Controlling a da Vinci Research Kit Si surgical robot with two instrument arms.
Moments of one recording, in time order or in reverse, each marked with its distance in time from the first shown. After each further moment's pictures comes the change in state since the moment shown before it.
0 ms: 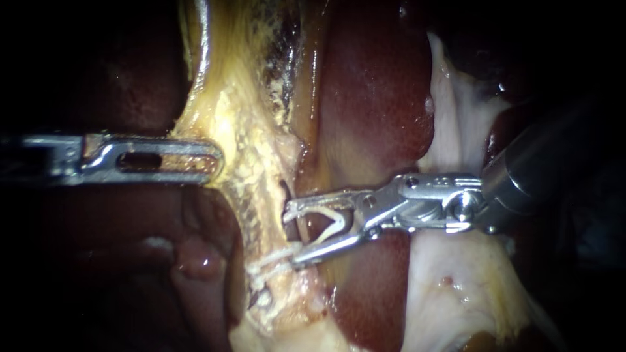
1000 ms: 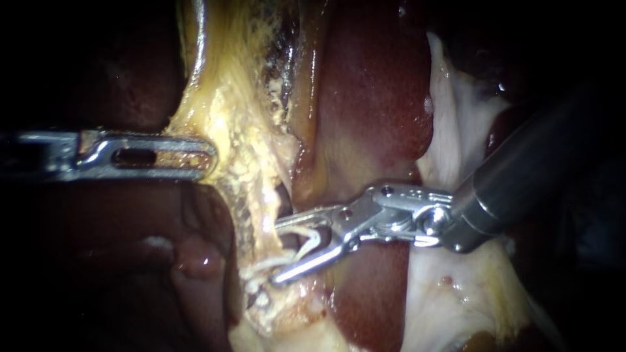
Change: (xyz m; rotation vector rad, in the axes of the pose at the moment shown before) right arm 0.000 0.000 0.005 0.293 0.127 0.037; left arm 0.000 0.002 0.000 0.003 0.004 0.005
